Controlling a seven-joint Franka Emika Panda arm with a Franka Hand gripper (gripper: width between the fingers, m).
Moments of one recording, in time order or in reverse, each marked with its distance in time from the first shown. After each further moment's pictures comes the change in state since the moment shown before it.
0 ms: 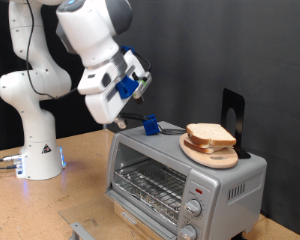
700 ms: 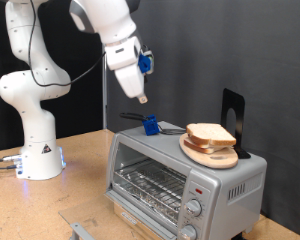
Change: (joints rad) arm 0.057 -0.084 0.054 0.033 -0.003 -0.098 -0.235
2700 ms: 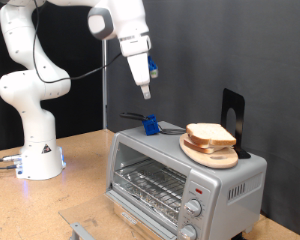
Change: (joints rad) arm -0.003 -0.159 0.241 -0.275 -0.252 0.348 0.272
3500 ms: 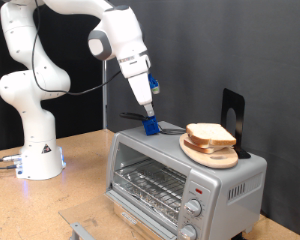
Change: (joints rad) arm 0.032 0.066 -0.007 -0.076 0.130 0.175 -0.109
